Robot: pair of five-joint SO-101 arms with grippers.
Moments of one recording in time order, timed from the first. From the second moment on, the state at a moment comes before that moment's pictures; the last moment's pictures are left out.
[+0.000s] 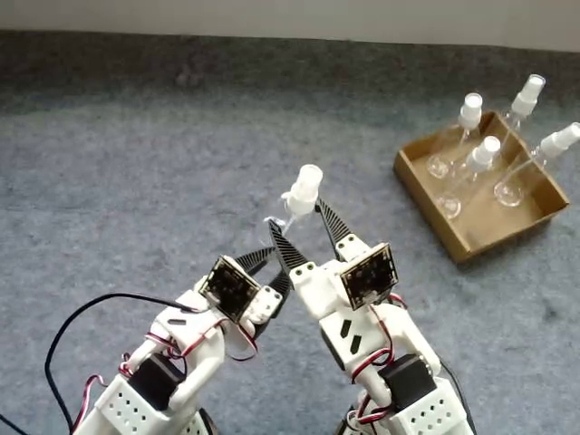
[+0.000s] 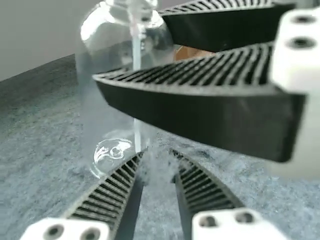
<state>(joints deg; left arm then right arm) 31.4 -102.4 95.9 33.1 2.2 -33.9 -95.2 84.8 21.0 6.2</state>
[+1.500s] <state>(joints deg) 22.3 -102.4 96.0 38.7 2.2 -33.7 -95.3 84.5 21.0 6.2</state>
